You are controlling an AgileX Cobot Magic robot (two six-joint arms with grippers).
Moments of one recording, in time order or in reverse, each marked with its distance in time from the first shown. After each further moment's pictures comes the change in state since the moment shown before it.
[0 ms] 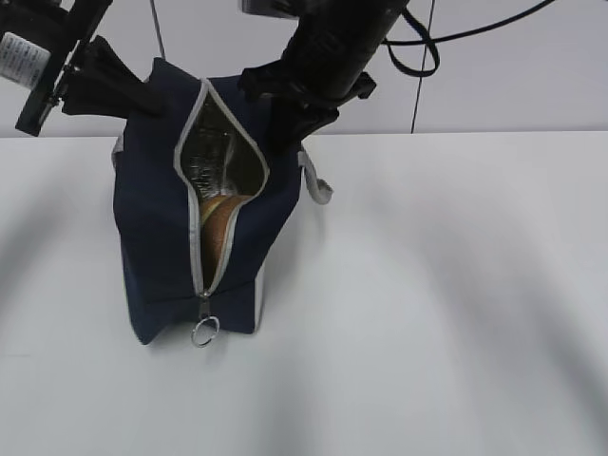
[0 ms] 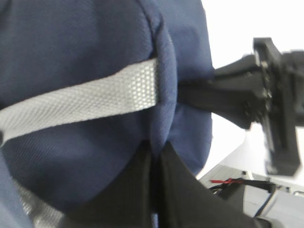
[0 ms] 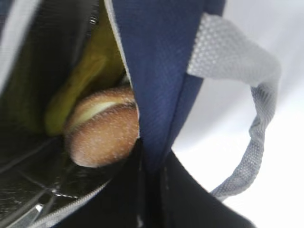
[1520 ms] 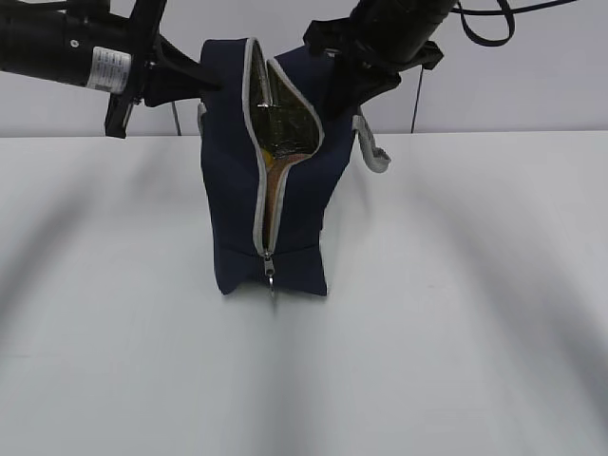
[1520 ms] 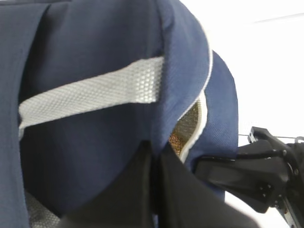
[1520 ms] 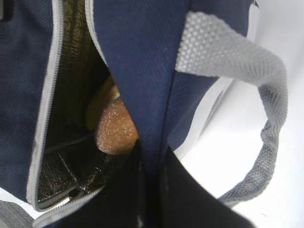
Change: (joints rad) left arm -0.059 0.160 0.000 -0.378 -0.246 0.148; right arm -0.116 -0.079 0.049 0.011 0.003 0.030
